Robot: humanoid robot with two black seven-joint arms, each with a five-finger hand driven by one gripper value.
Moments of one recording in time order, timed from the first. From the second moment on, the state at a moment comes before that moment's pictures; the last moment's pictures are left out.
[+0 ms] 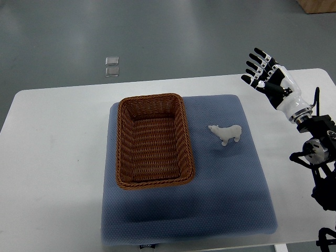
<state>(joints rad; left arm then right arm) 0.01 0.00 -0.16 -0.15 0.04 -0.01 0.05 0.37 -0.08 1.57 1.02 -1.10 0.42 0.22</state>
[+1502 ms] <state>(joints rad) 0.01 0.00 -0.16 -0.15 0.04 -0.01 0.05 0.52 -0.59 0.77 1.24 -1.68 0.25 0.25</state>
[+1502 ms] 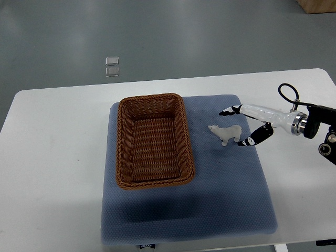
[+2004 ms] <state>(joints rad) 0.01 0.00 -0.16 -0.15 0.04 -0.01 0.05 0.58 -0.57 0.67 1.19 -1.68 0.21 0.21</state>
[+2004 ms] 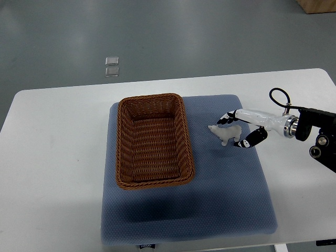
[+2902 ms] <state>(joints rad) 0.01 0.00 -0.16 -0.15 0.04 -0.01 0.05 0.67 -0.55 0.66 1.16 -1.64 0.17 0.23</state>
